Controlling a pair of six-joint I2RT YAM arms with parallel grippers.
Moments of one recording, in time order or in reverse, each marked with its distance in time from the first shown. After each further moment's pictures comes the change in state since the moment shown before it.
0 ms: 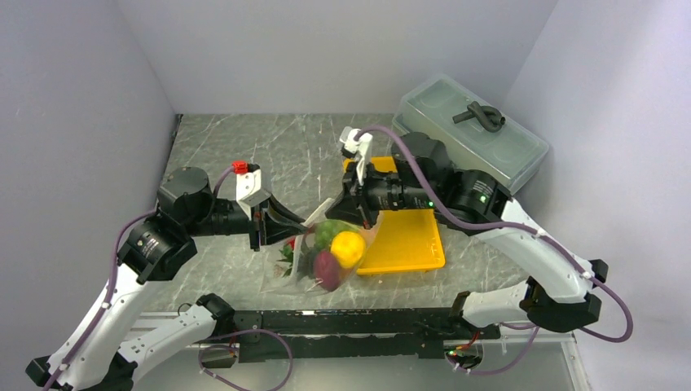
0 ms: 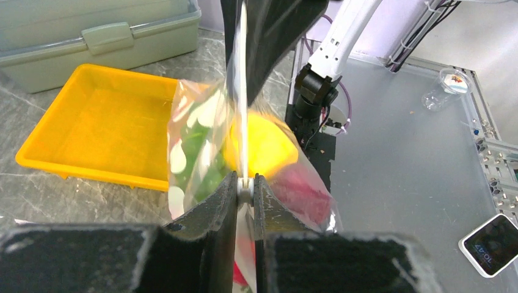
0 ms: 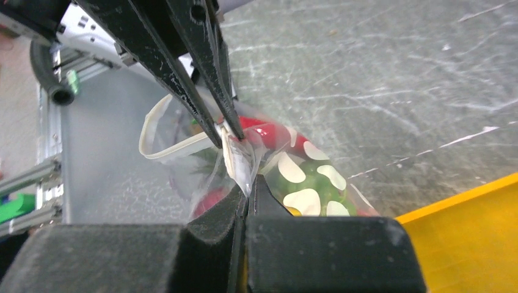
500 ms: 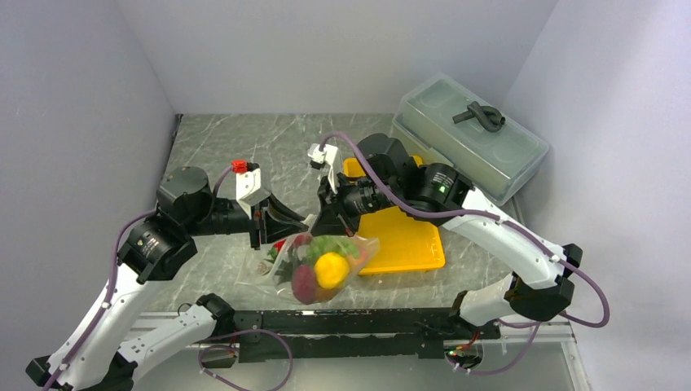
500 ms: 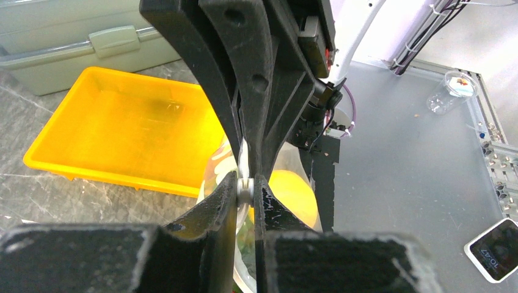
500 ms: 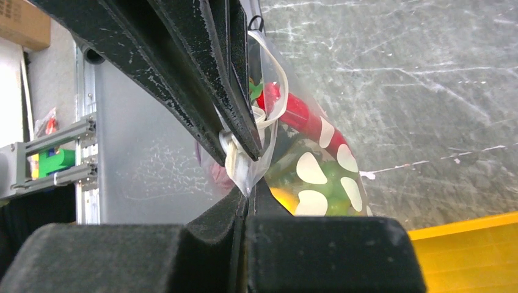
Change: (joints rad) left arm 0.000 0.000 0.001 0.009 -0.012 0.000; right arm 0.001 0.116 0.002 -0.026 -0.161 0.000
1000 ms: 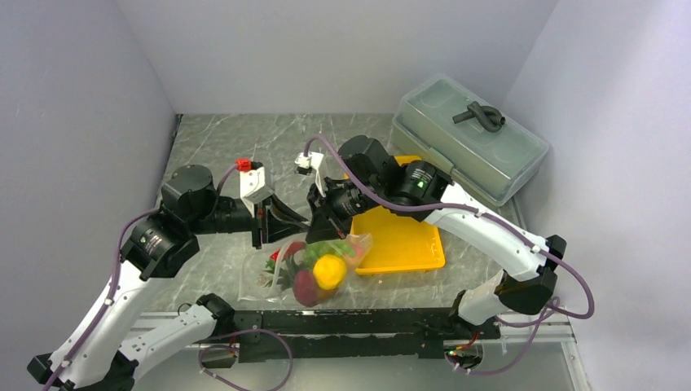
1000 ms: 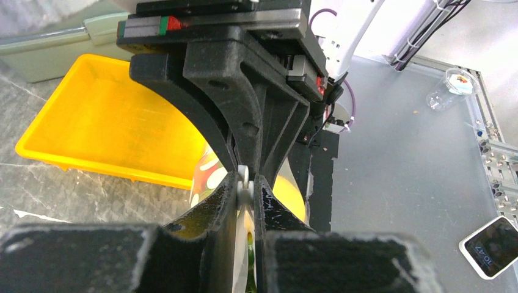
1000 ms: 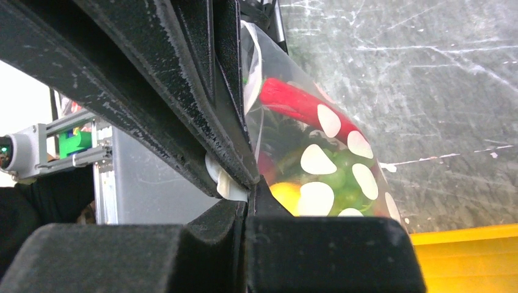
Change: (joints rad) left arm 0.000 0.016 0.000 -0.023 0.000 0.000; right arm -0.007 0.072 0.000 -0.023 -0.071 0.001
